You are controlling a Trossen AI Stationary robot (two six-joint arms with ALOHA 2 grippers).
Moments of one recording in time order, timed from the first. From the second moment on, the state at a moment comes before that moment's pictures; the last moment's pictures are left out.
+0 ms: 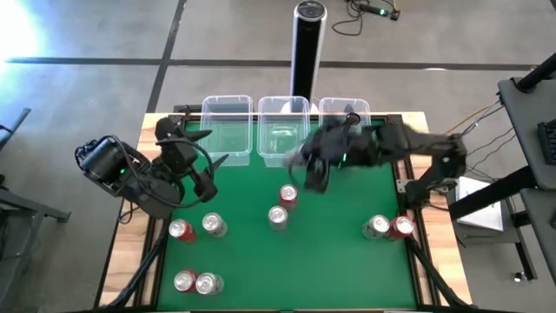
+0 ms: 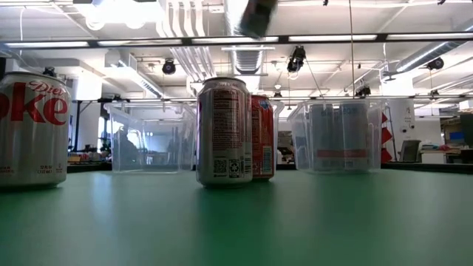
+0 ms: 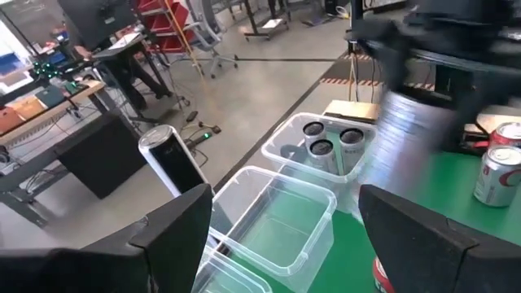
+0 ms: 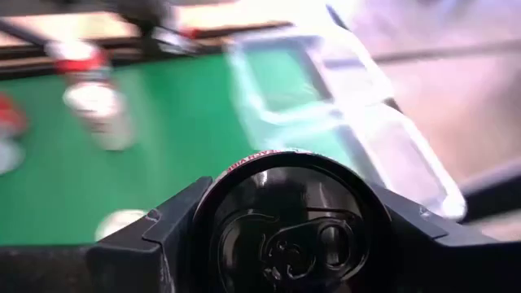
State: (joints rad) left arm -0.56 1.56 2.26 -1.57 -1.17 -0.58; right arm 0.10 1.68 2.07 -1.15 0.40 0.17
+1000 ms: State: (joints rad) left arm -0.40 1.64 2.26 -1.57 -1.03 -0.62; right arm -0.75 1.64 1.53 -0.87 0.10 -0.03
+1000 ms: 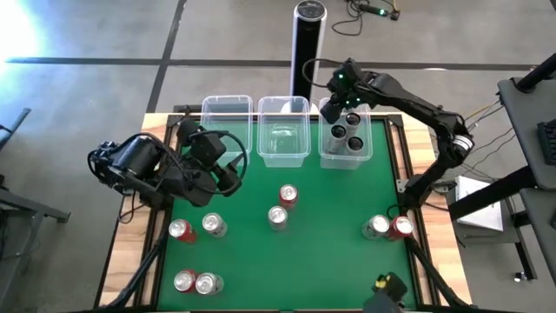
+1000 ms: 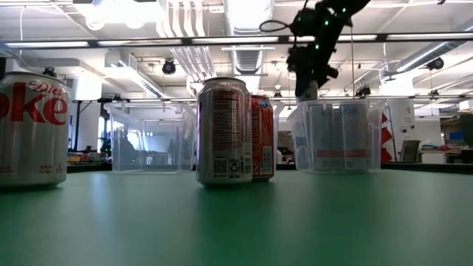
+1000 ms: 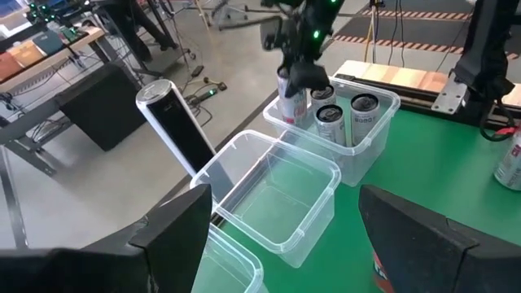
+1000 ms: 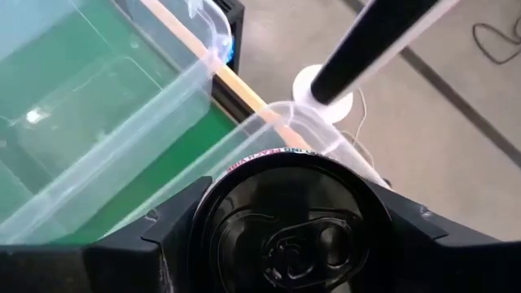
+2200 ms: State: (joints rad) left arm -0.38 1.64 2.26 -1.57 -1.02 -0.67; right arm -0.75 1.51 1.46 -0.82 0.07 -0.02
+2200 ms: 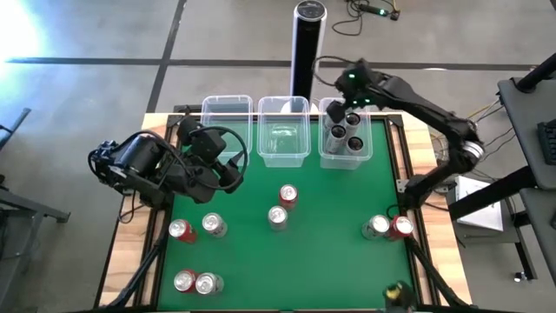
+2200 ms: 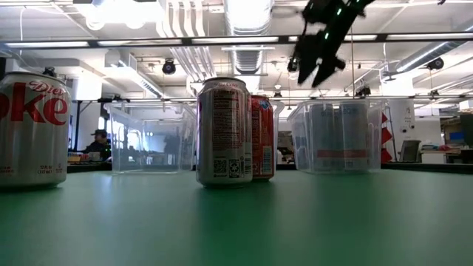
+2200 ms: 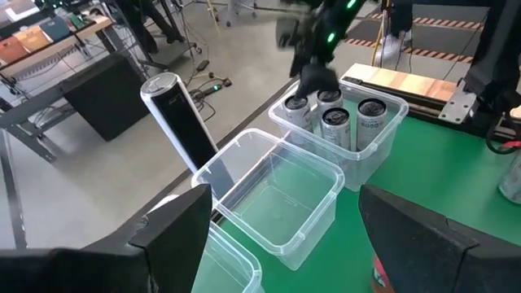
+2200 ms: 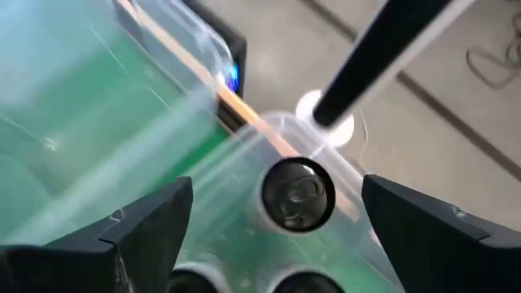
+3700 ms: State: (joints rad) left arm -0.68 1.82 2.33 -1.42 -0.52 -0.70; right arm 0.44 1.82 1.52 -0.72 0.32 0.36
